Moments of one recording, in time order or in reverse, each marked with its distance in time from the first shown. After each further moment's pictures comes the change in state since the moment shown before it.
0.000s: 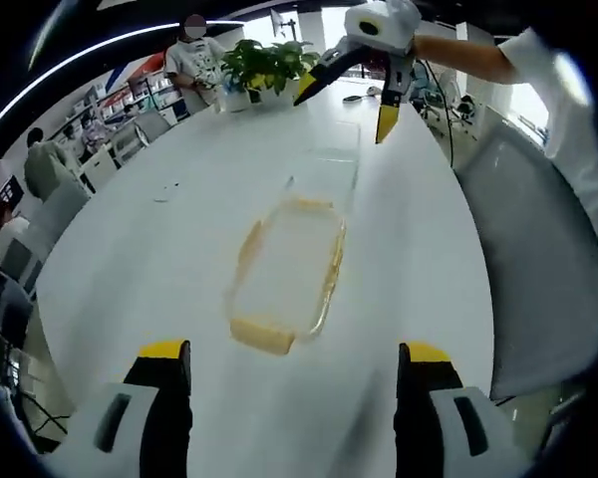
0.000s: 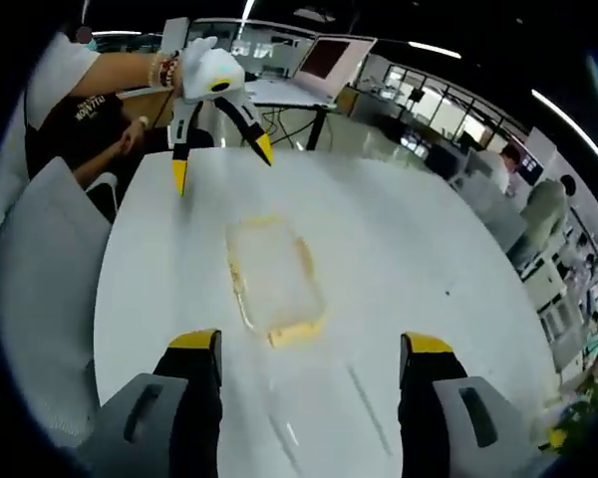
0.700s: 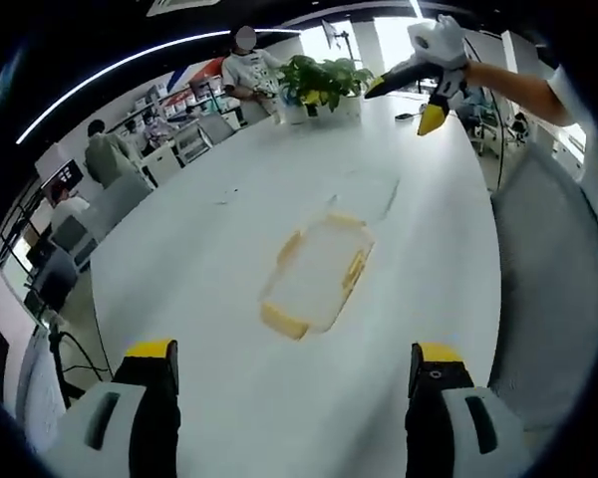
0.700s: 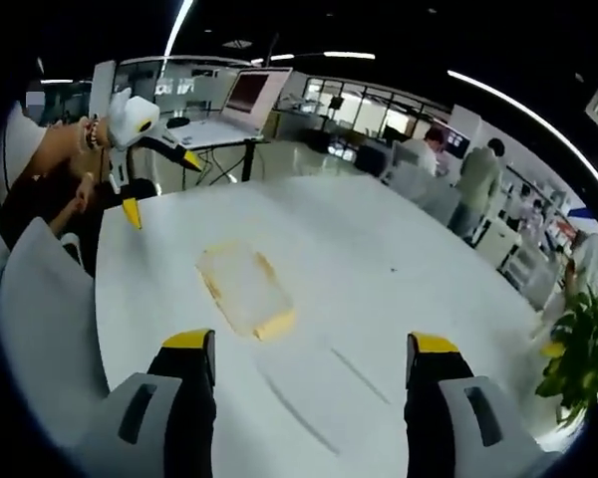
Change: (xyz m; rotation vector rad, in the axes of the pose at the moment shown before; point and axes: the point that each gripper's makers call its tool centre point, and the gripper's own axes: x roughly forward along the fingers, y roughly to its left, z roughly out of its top) left arm -0.059 -0.008 0.011 -0.151 -0.100 0.280; right arm -0.077 -0.012 -0.007 0.204 -0.108 -0.271
